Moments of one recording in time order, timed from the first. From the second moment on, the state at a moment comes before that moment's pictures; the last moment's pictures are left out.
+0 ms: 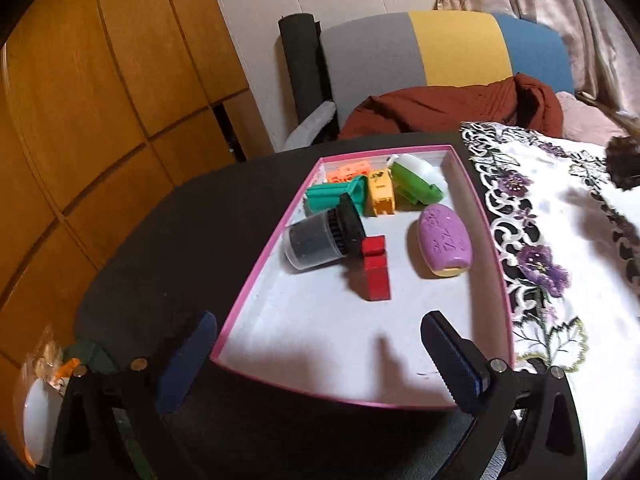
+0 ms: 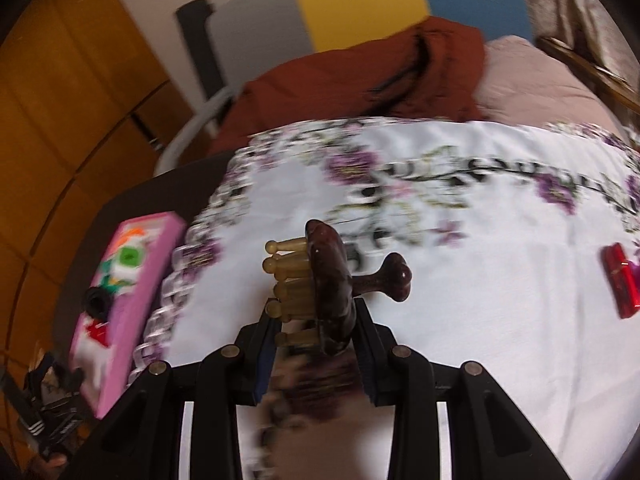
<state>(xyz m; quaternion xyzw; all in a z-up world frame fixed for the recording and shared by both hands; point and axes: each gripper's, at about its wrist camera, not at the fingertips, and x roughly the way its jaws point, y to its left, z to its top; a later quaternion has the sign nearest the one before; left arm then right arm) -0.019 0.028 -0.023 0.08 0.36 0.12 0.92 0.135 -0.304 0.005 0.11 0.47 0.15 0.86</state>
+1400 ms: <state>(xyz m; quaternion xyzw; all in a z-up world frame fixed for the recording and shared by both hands) -0.072 0.094 -0.032 -0.12 0.41 0.05 0.90 0.068 0.013 -0.024 -0.02 0.52 0.39 0.76</state>
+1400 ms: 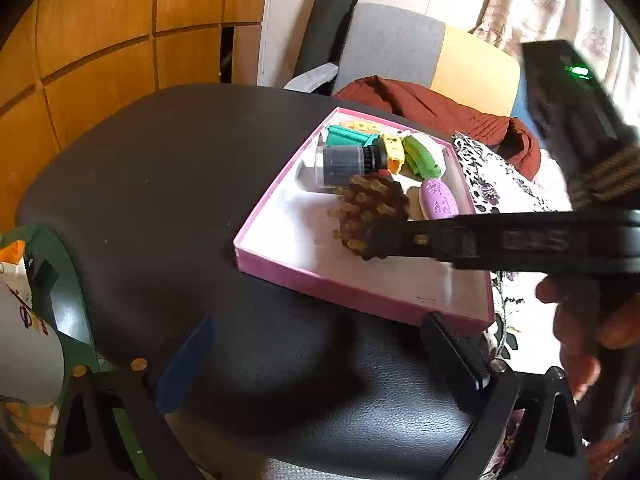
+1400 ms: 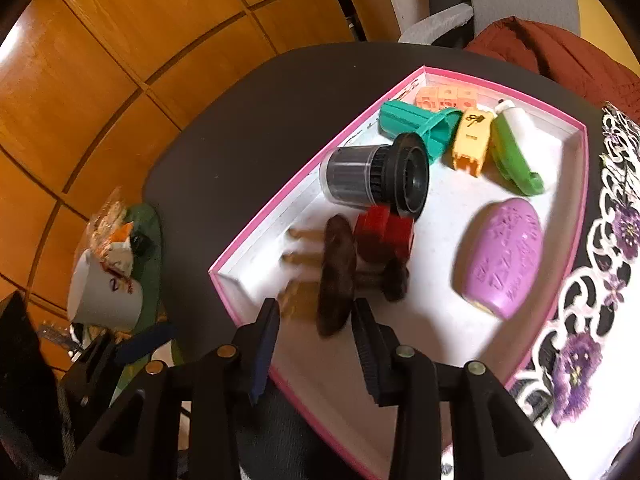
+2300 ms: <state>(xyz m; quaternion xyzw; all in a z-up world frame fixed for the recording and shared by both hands) -0.025 -0.085 -0.005 -0.05 0.44 -0.18 0.88 0.072 -0.299 0.008 0.04 0.50 0.11 0.86</state>
